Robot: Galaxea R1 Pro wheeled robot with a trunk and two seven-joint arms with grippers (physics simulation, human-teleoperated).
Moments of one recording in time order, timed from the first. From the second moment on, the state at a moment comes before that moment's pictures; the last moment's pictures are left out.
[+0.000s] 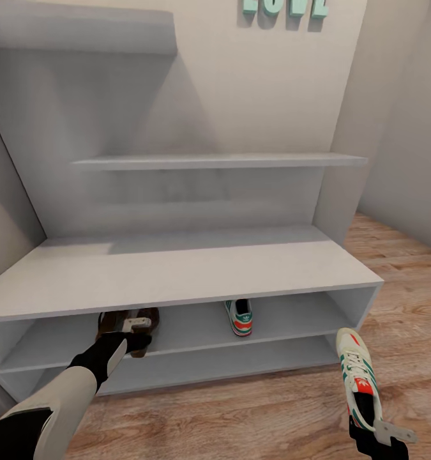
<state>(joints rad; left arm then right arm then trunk) -0.83 0.05 0.11 -0.32 -0.03 0.35 -0.01 -0.37 -0.23 0.02 -0.21 -0.24 -0.48 -0.16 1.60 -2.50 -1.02</state>
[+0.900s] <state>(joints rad) -0.83 0.05 0.11 -0.33 -0.03 0.35 -0.01 -0.37 -0.23 0.02 -0.21 -0.24 -0.49 -0.16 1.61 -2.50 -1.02</state>
